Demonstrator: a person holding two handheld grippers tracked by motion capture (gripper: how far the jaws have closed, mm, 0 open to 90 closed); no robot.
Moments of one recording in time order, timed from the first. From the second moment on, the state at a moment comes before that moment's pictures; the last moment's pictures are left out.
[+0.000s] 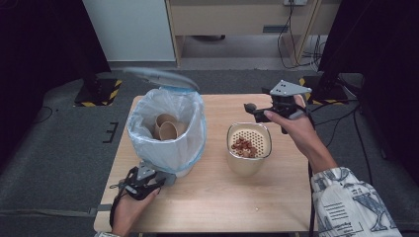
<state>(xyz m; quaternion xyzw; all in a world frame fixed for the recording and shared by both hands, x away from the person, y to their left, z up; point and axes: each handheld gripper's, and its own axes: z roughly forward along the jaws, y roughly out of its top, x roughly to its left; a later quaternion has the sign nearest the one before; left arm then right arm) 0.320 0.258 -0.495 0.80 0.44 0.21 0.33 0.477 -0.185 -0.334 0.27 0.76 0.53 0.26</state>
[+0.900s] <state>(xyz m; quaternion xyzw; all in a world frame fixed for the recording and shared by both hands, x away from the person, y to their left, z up) 0.328 0.299 -0.503 0.76 0.50 0.23 0.34 0.438 -0.272 -0.426 0.40 0.73 0.48 0.29</state>
